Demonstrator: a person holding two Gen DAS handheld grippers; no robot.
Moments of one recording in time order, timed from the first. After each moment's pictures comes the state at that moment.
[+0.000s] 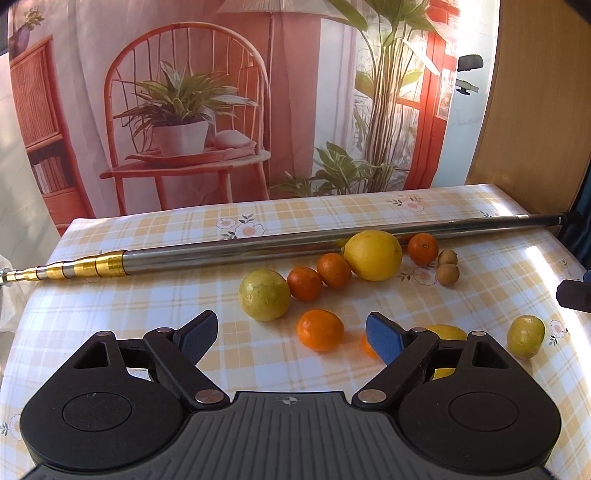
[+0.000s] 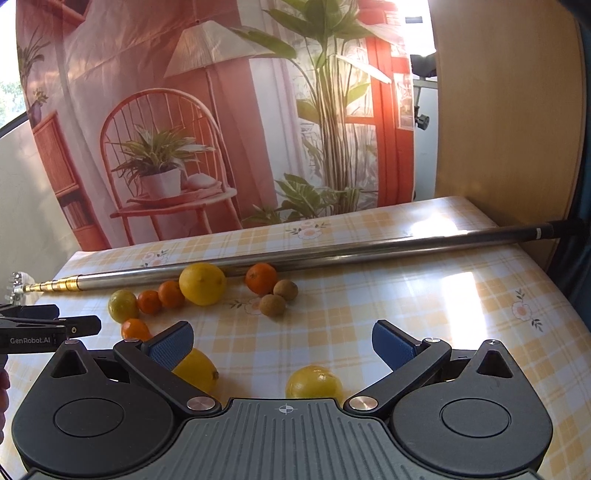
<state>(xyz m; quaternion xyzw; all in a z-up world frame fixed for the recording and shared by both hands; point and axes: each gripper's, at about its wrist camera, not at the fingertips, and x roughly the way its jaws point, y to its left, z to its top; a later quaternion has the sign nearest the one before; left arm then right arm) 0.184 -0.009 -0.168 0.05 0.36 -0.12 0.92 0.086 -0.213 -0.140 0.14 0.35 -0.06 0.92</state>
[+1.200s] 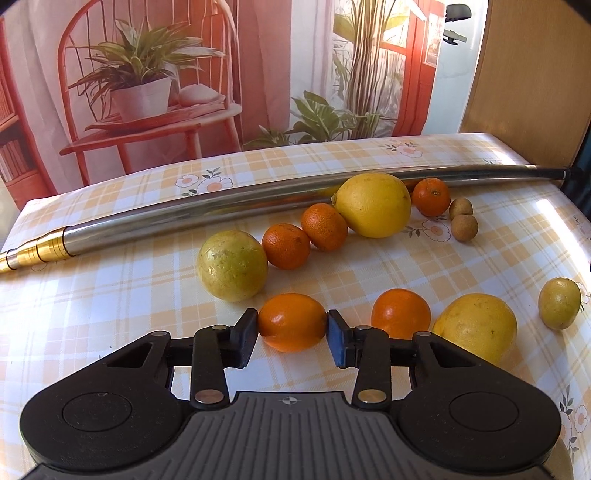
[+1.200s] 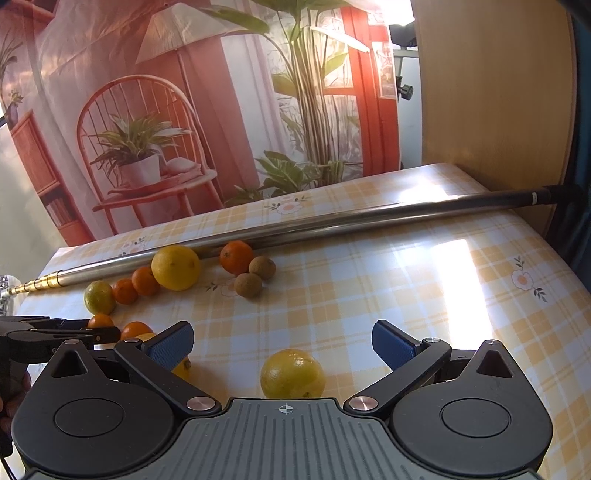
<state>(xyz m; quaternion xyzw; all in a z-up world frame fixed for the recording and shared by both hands) 0.217 -0.022 -0.218 0.07 0.41 -0.16 0.90 0.094 -0.228 -0.167 0.17 0.38 -0.07 0.91</state>
